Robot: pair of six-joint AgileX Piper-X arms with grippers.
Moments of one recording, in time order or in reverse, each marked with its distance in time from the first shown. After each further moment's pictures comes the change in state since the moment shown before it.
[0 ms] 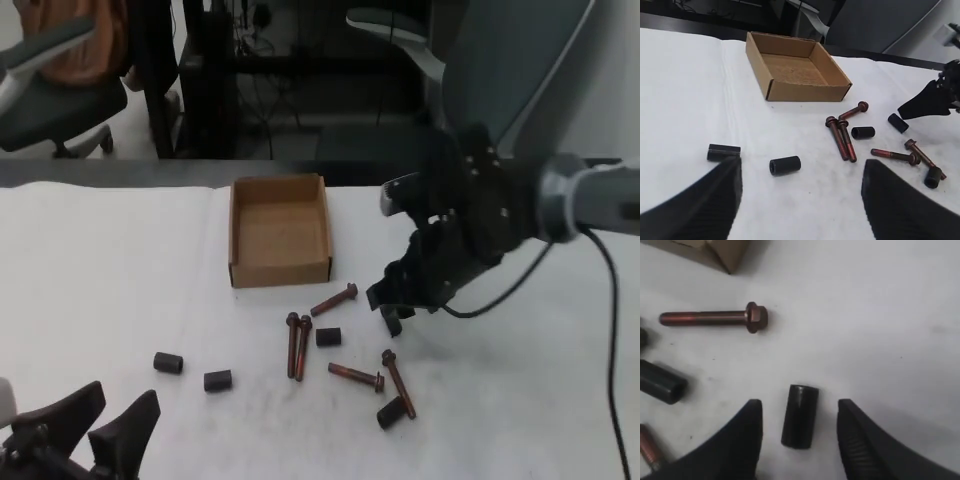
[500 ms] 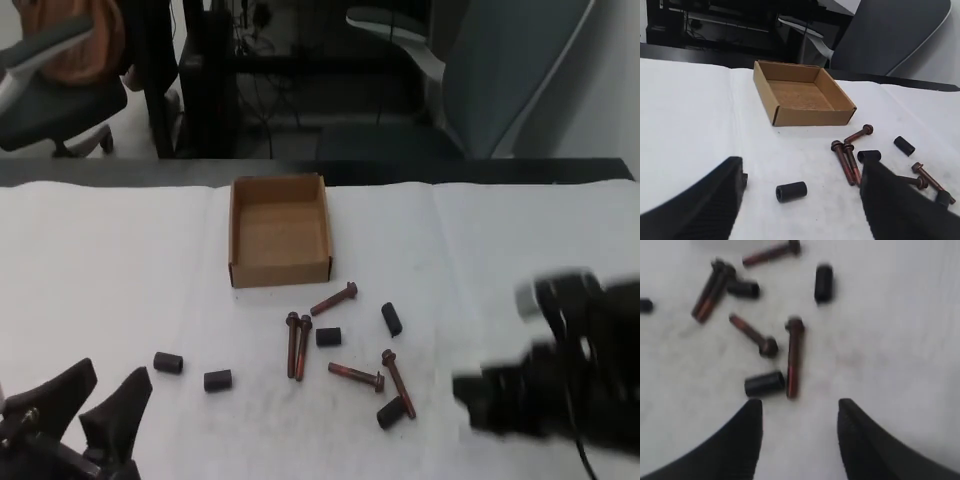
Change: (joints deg) left arm 0.0 0.0 0.0 -3.9 -2.4 0.6; right arm -0.3 -44.2 43.1 -20.3 -3.2 10.0
